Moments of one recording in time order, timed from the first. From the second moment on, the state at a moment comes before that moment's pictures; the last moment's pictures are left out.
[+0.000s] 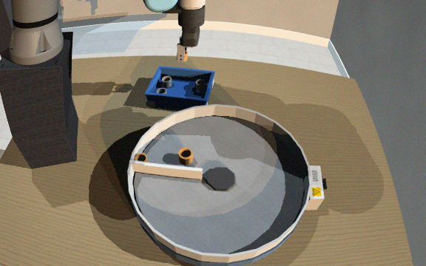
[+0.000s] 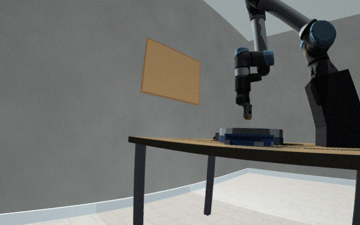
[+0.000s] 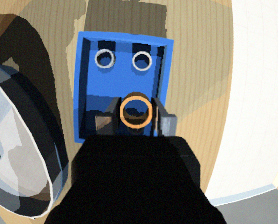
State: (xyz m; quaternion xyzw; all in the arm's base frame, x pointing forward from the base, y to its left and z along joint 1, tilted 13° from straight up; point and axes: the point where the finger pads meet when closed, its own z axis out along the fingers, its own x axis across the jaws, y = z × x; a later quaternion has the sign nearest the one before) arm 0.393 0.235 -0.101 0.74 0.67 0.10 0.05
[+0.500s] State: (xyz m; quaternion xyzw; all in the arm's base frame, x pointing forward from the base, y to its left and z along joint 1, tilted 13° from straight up) arm 0.393 0.218 -0.102 0.74 0.67 0.10 0.05
